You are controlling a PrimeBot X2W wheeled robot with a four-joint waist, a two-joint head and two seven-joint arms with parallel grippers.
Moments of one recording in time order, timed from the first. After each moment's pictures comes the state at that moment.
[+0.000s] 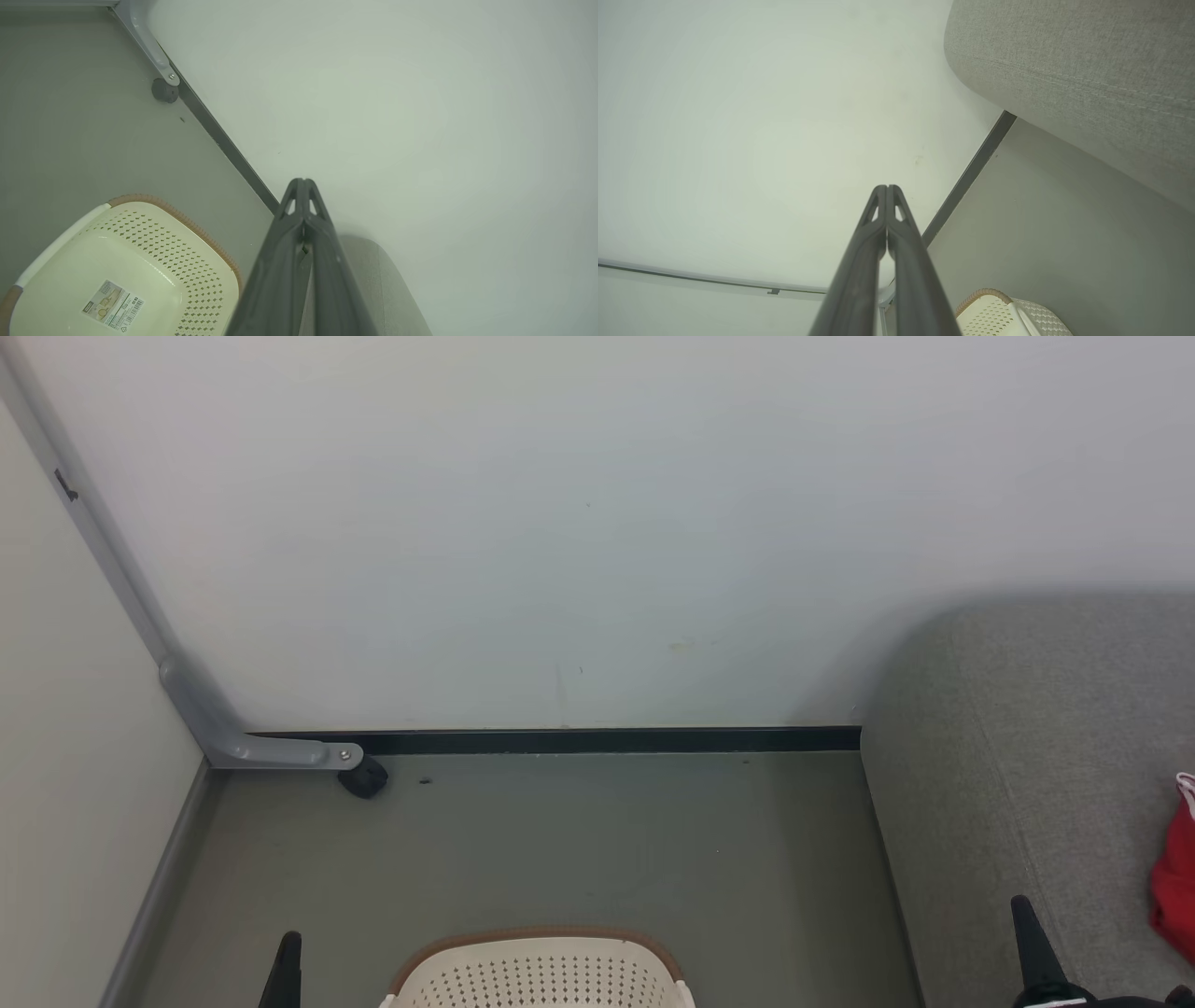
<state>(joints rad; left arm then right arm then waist) -0.01 0.05 0.03 0.28 -1.17 -0.11 0.01 -0.06 -0.08 -0.03 0.29 1.21 0.11 0.00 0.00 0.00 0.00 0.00</state>
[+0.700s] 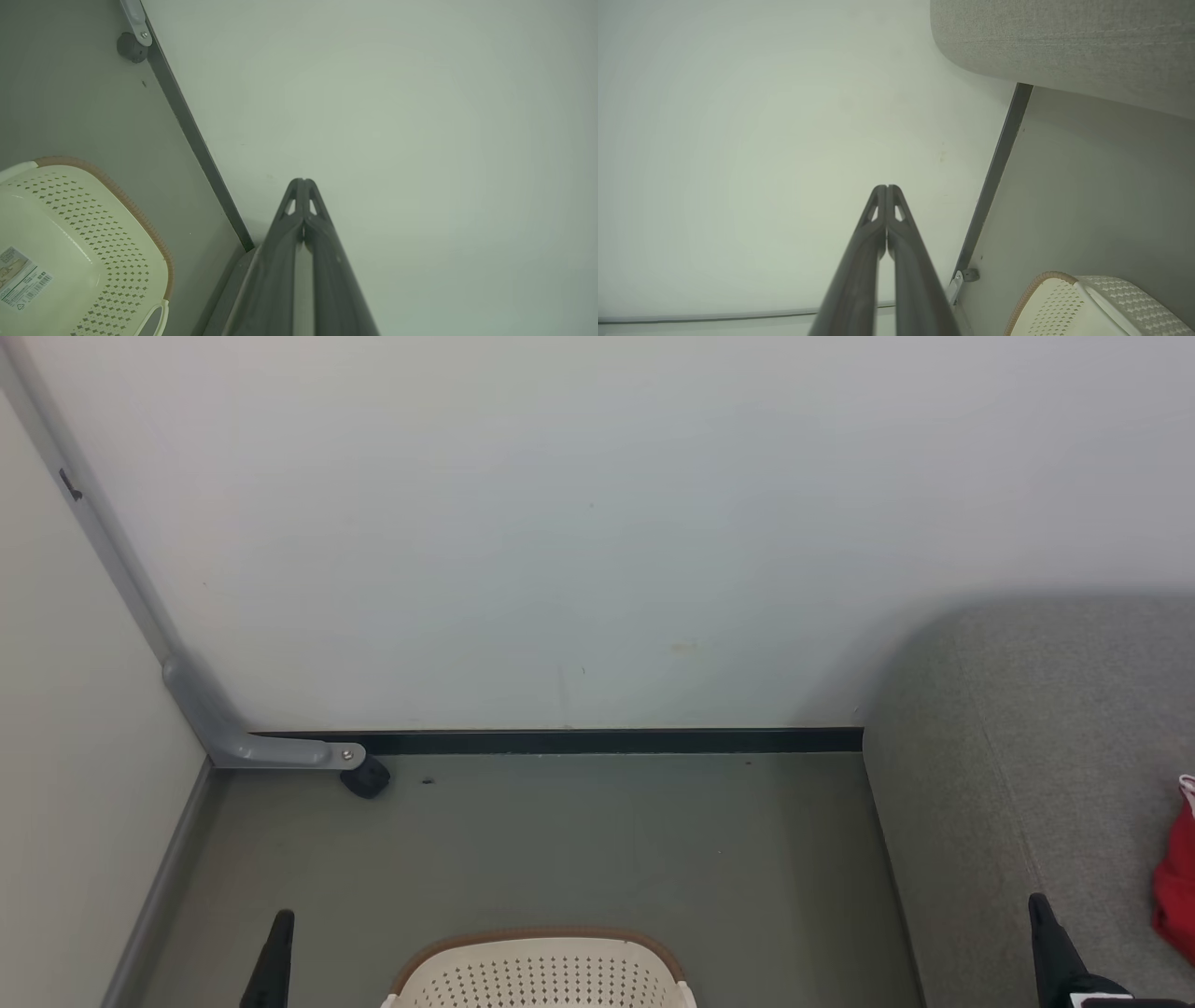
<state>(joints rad) -0.05 0.04 0.07 0.29 -1.47 -0.12 0.08 -0.07 -0.05 -0.11 0.30 1.48 0.11 0.08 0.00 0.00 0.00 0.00</state>
